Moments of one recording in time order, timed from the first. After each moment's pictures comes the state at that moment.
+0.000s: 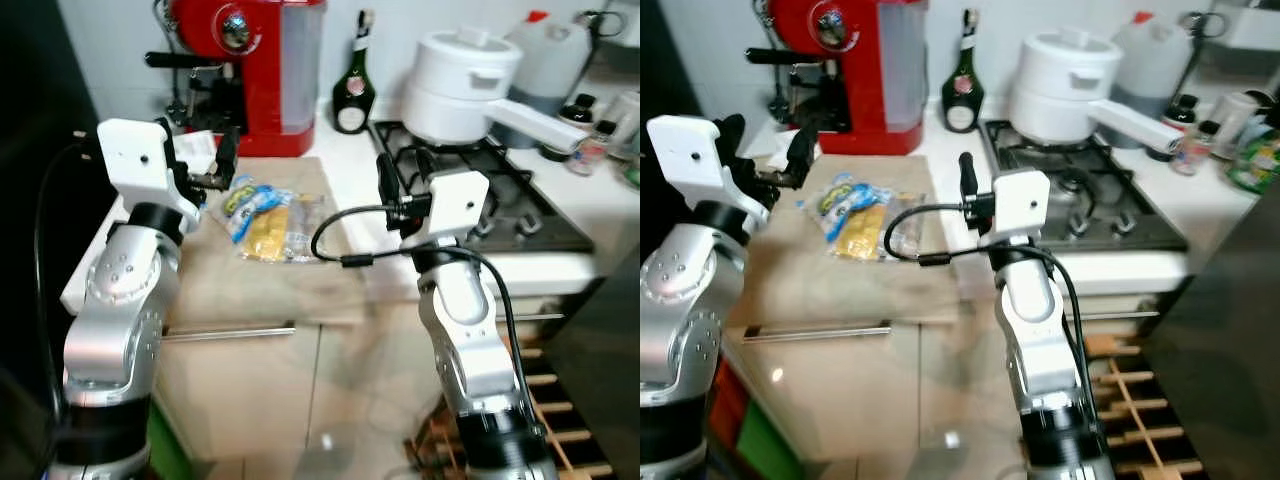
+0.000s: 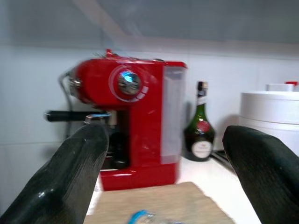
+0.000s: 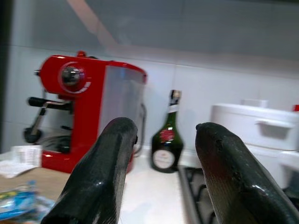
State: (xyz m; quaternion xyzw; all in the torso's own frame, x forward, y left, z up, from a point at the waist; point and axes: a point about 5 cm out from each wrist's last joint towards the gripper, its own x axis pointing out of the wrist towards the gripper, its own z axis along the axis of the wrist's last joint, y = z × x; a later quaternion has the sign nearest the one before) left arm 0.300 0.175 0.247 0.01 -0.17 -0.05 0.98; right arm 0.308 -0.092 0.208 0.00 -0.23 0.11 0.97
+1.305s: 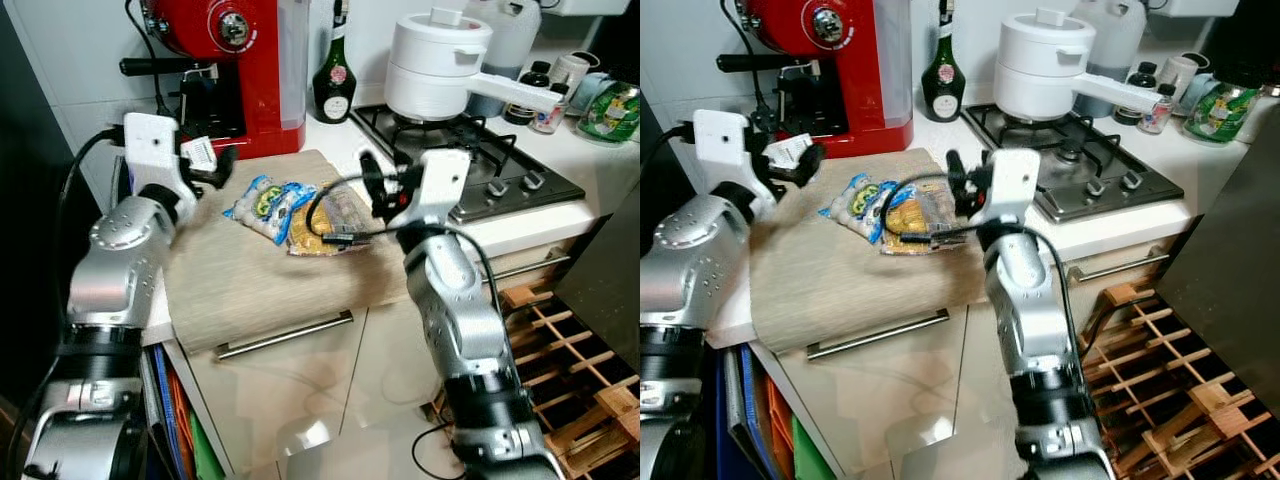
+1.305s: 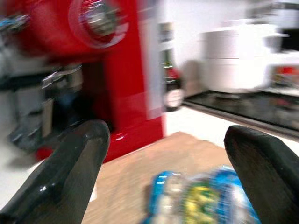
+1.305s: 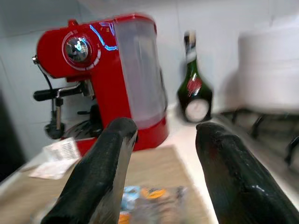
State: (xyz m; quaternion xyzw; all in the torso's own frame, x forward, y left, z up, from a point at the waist) left arm 0.344 0.190 0.231 0.07 -0.08 -0.15 0.98; right arm 0.356 -0.070 0.207 0.16 -0.08 0.18 0.97
